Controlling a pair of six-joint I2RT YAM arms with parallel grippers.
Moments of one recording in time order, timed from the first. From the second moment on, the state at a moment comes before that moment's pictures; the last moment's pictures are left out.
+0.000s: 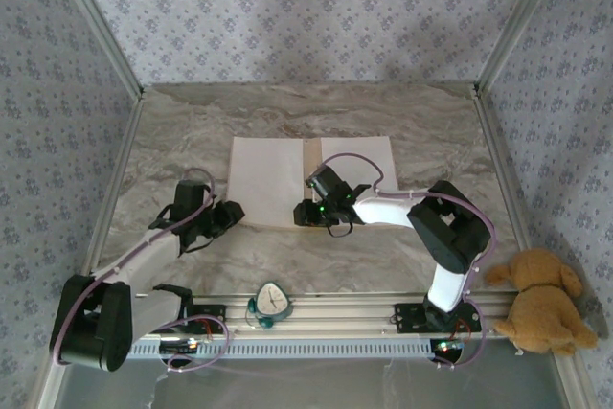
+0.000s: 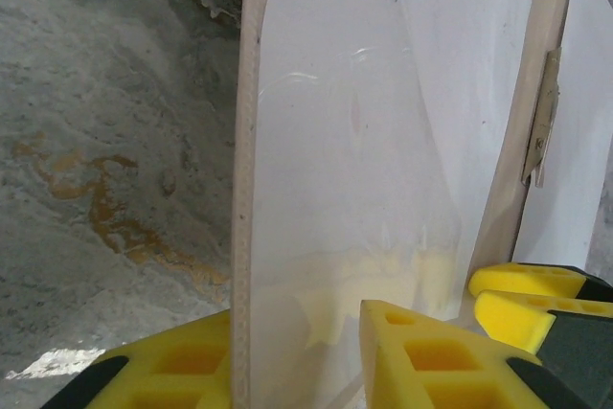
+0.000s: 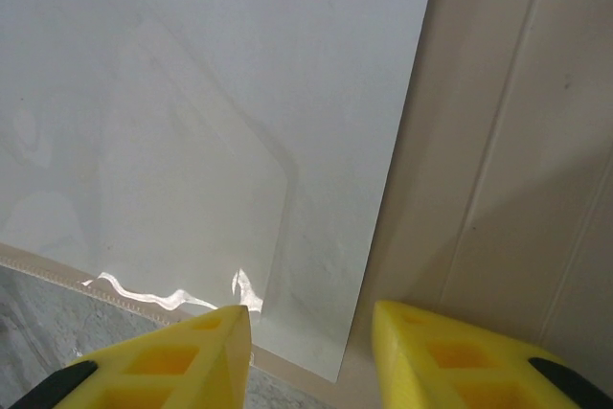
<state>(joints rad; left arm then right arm) -0.23 1.10 0.40 -0.17 0.40 -0.80 0.79 1.77 0.93 -0.12 -0.26 0.69</state>
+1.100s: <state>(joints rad) -0.41 0.96 0.98 -0.87 -0.01 -0.57 0.46 1.25 1.03 -0.46 -0.45 0.65</state>
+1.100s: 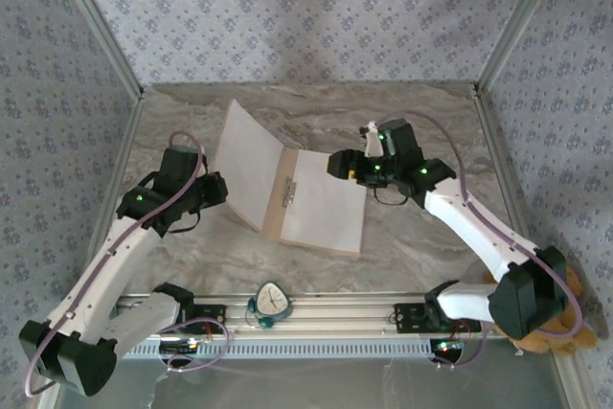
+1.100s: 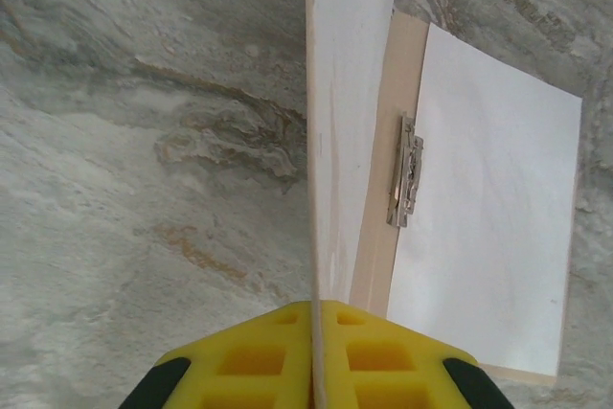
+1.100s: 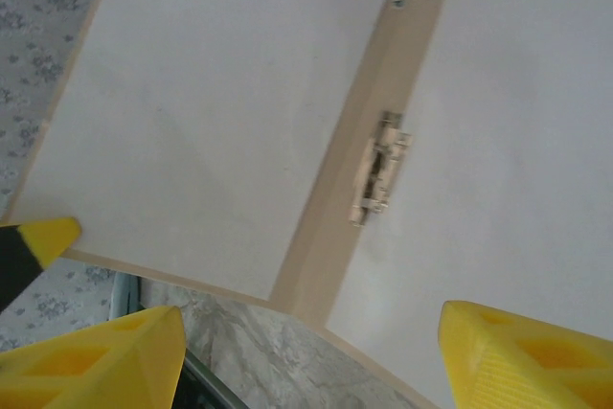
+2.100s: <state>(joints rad) -1.11 1.45 1.33 -0.95 -0.62 -0.62 0.07 1.02 0.85 -0.70 -0.55 0.54</state>
